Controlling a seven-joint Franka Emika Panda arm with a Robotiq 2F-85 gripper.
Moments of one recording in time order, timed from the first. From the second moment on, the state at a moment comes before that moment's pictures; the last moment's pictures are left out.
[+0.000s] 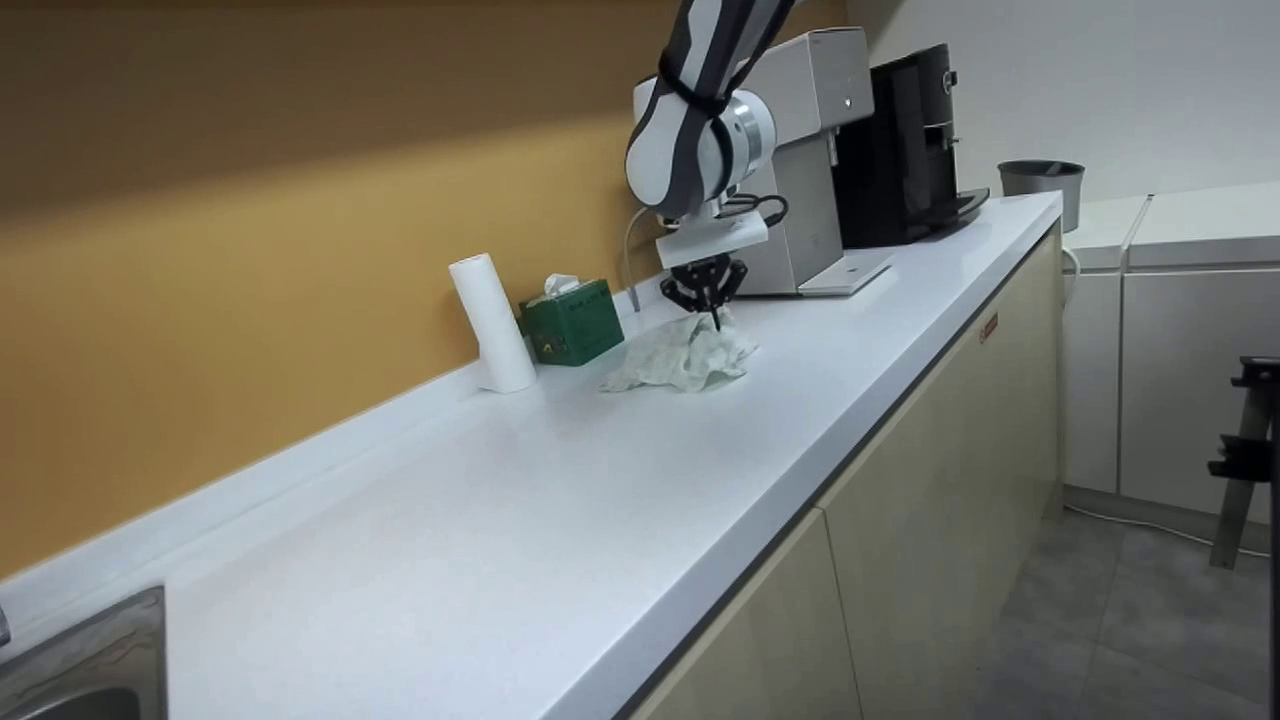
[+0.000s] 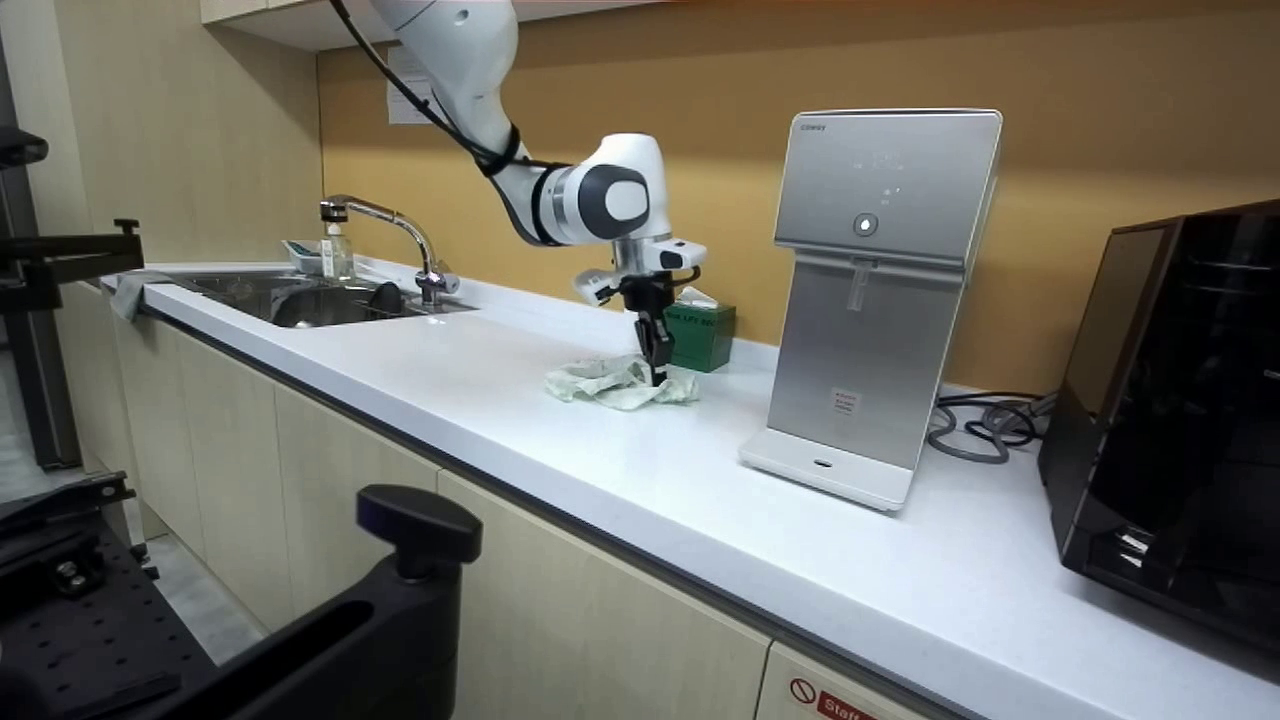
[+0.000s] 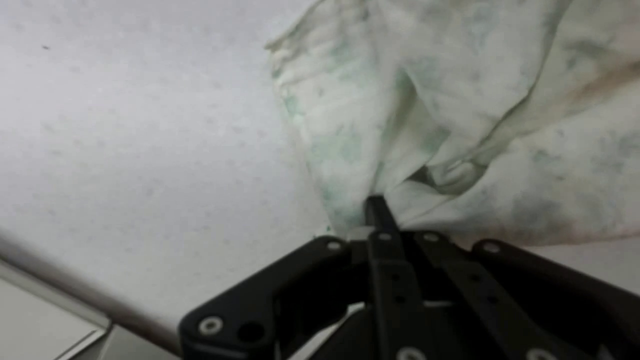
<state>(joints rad) 0.11 0.66 -0.27 -1.67 0.05 2.52 0.56</state>
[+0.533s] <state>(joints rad) 0.13 0.46 -0.21 -1.96 -0.03 2.33 0.55</state>
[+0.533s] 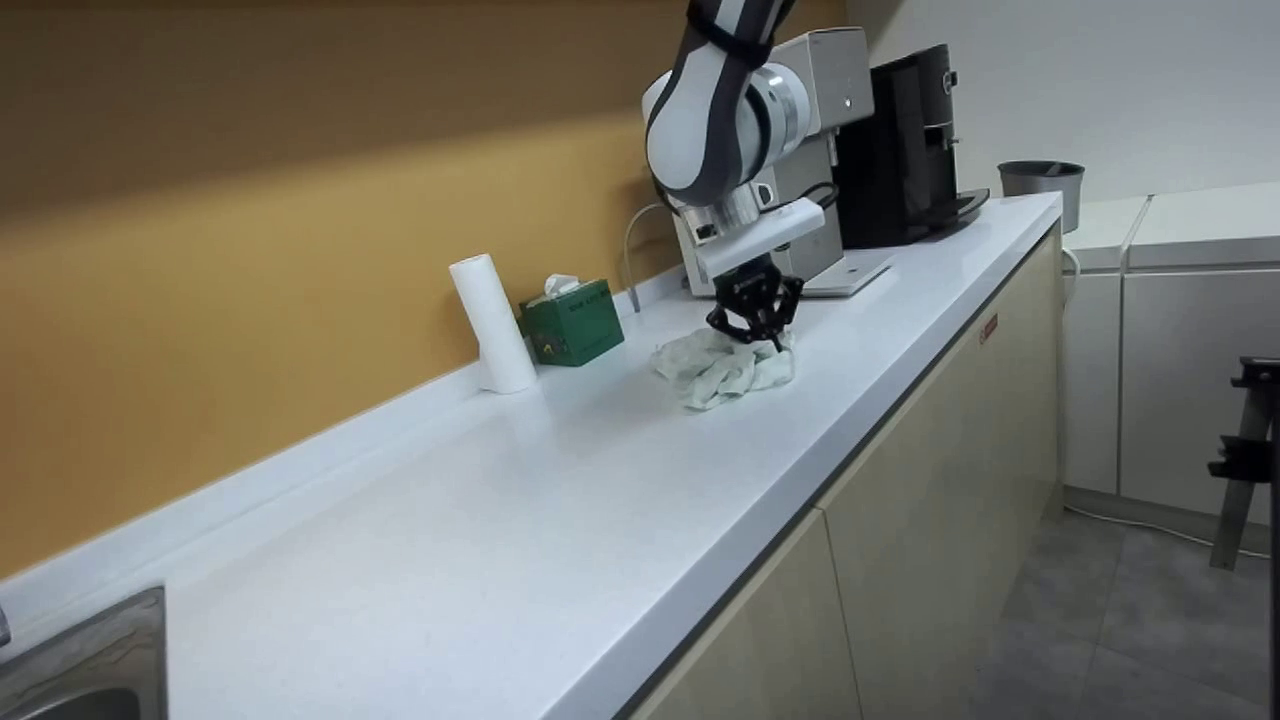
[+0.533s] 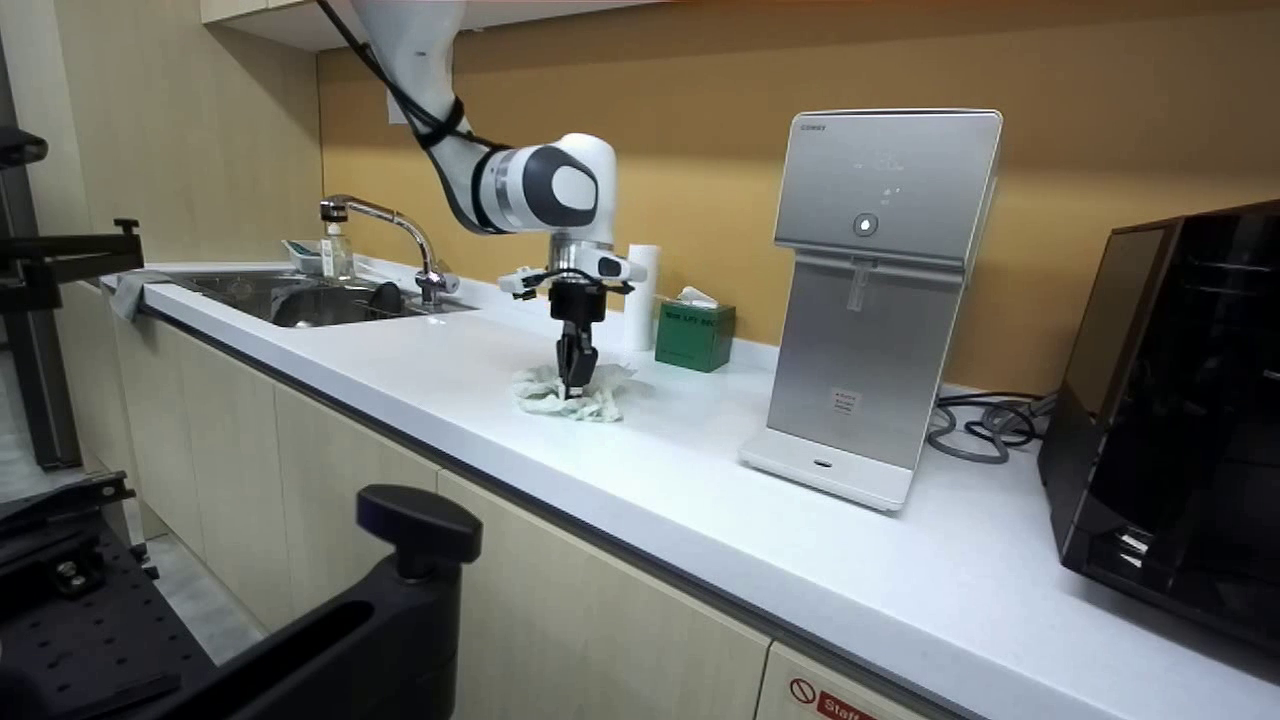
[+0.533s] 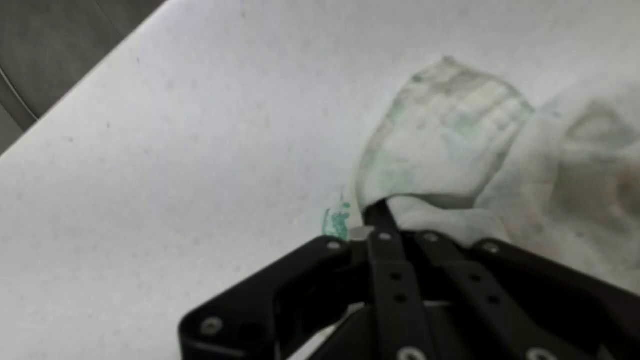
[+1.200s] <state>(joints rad) 0.13 0.33 -0.02 -2.14 0.00 2.15 0.36</state>
